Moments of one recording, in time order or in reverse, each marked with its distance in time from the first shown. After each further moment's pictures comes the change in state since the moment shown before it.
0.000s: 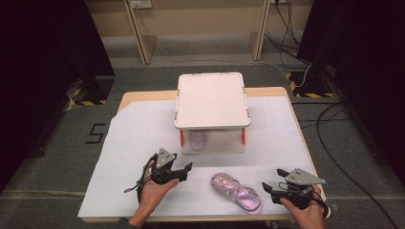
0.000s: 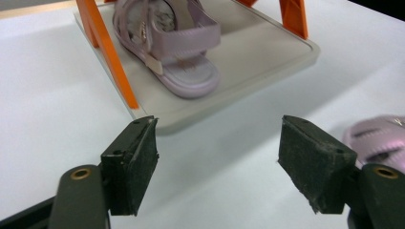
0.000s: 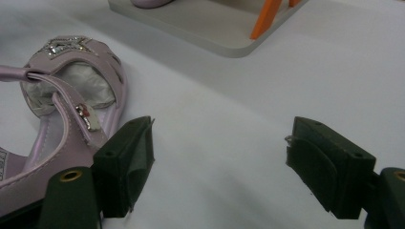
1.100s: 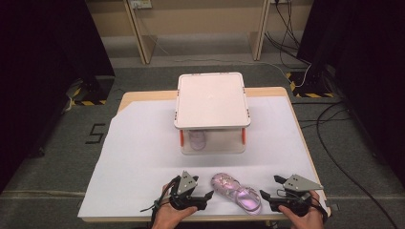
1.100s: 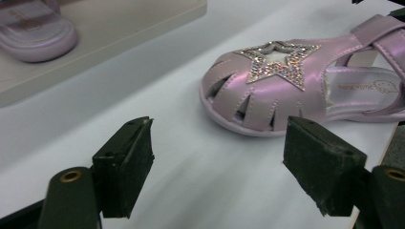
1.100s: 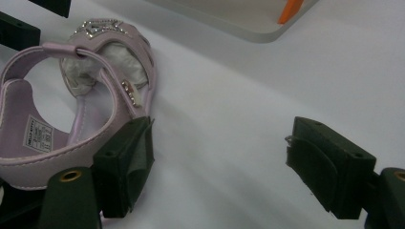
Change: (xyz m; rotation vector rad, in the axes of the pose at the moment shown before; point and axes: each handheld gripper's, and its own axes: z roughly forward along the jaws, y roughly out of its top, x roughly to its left) left arm -0.075 -0.029 0.001 0.071 -0.178 0.106; right arm 0.015 -0.006 -0.005 0.031 0.048 -0.002
